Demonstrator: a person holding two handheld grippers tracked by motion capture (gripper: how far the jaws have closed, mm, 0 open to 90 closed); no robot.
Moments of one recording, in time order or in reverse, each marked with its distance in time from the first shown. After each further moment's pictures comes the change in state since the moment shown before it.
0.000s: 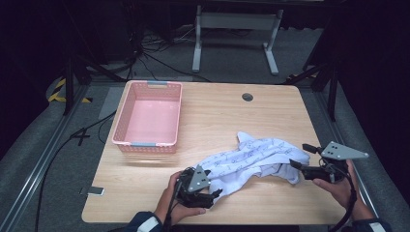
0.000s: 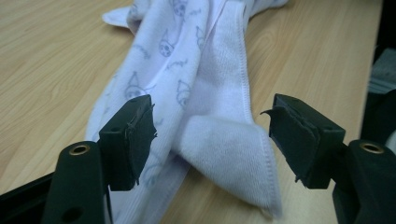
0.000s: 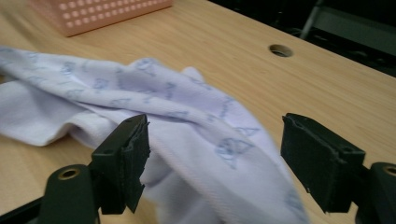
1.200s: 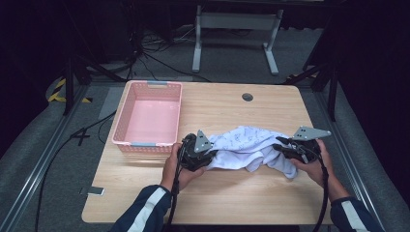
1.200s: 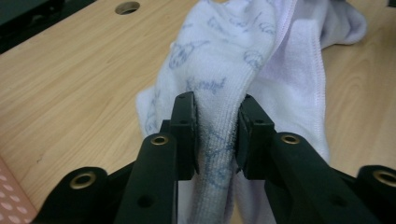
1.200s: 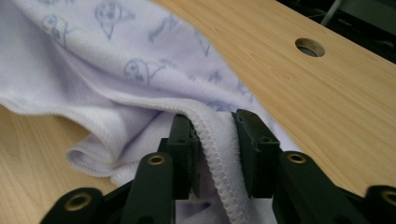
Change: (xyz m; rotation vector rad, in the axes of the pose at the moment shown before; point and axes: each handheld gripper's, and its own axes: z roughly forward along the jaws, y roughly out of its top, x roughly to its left) left arm 0.066 0.052 0.001 0.001 0.097 -0.025; right arm -0.009 0.028 0.069 0.113 0.037 -0.060
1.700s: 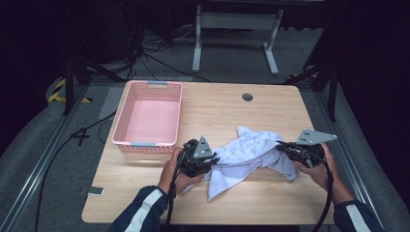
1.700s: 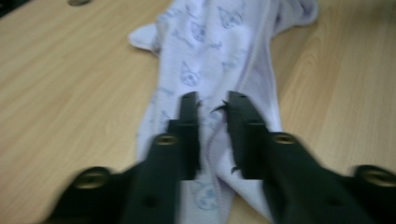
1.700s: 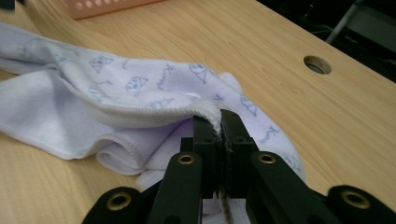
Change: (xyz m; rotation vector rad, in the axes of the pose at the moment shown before) left arm -0.014 -0.009 0.003 0.054 -0.108 0.060; right arm 0.013 0.006 -0.018 -0.045 0.031 -0.061
